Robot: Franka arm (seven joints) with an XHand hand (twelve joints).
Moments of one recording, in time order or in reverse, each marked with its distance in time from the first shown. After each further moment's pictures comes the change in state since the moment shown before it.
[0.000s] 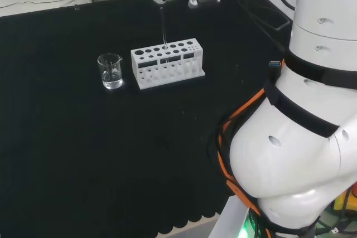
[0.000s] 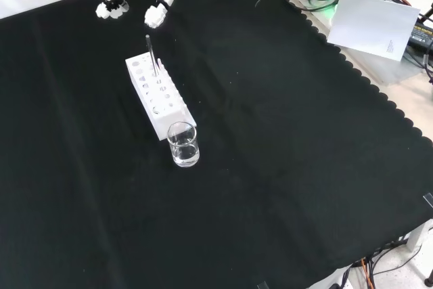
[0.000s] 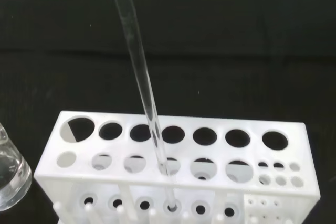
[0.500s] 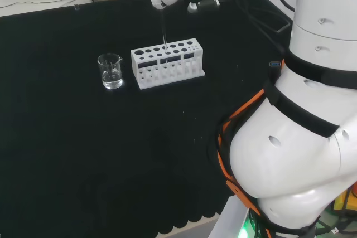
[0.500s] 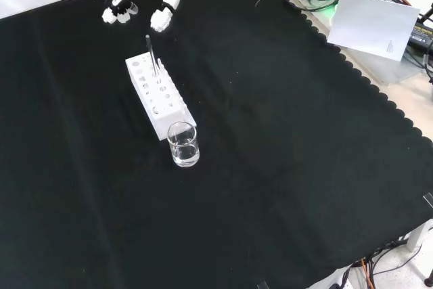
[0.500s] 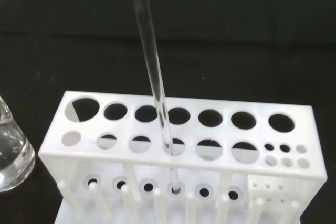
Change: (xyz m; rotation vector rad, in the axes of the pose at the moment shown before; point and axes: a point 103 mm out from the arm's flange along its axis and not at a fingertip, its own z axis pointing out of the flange) arm 0.005 -0.002 0.012 0.025 -0.009 -0.015
